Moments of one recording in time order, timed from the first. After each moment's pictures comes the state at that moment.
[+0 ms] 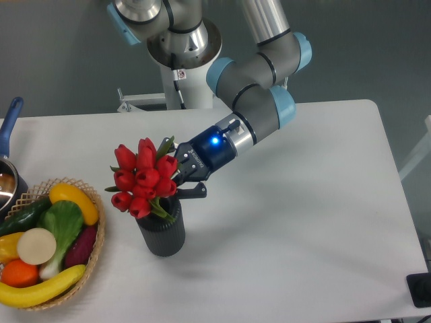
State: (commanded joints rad) arm 2.60 -1.90 -1.98 -0.71 0.12 1.31
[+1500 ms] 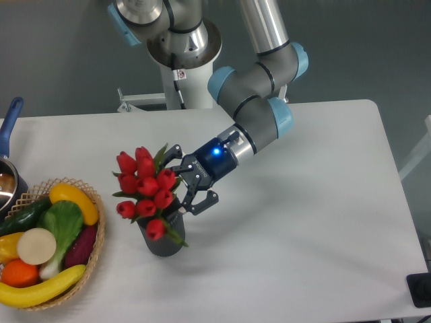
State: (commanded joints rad) arm 2.62 -1.93 -2.03 -0.71 0.15 1.47
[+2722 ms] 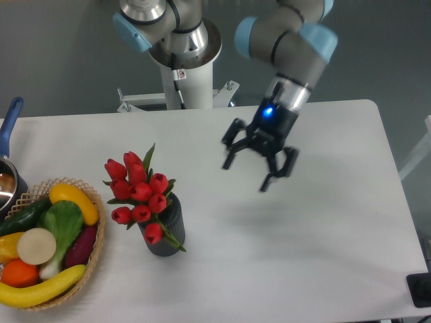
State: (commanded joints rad) arm 2.89 -1.62 -1.92 -0.72 0.82 1.46
